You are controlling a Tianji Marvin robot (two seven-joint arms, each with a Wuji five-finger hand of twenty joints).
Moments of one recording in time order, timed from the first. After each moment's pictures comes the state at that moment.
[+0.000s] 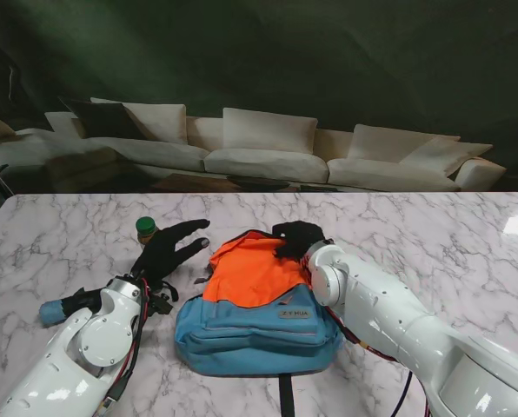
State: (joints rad) left arm 1.53 -1.15 -1.25 -1.48 0.45 -0.30 0.16; right arm -0.86 -1.34 0.51 -0.69 -0.50 0.04 -0.26; left_hand 0.89 -0.02 -0.02 -0.03 0.52 0.17 0.18 0.42 0.55 0.18 0.15 0.31 0.44 0.25 0.24 0.52 0.01 0.30 0.59 0.57; right_hand 0.66 -0.49 0.82 -0.28 0.57 -0.25 1.16 0.66 0.99 -0.04 0.92 0.57 1.01 0.06 0.75 0.52 0.53 0.22 1.29 0.52
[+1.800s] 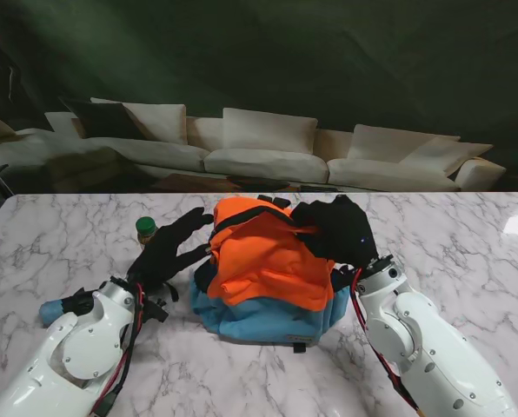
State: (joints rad) left arm 1.63 -1.13 -1.33 -1.64 0.51 -0.40 0.08; right arm -1.48 -1.11 1.16 -1.55 -1.04 -0.29 -0.62; left_hand 0.86 -0.01 -0.01 -0.02 0.37 0.18 0.12 0.40 0.29 0.21 0.04 0.22 0.36 0.24 0.22 0.49 0.00 0.30 0.57 0.56; right_hand 0.70 -0.48 0.82 -0.28 0.55 -0.31 1.16 0.73 1.00 -0.04 0.99 0.66 1.05 0.05 0.78 0.56 0.56 0.20 1.32 0.52
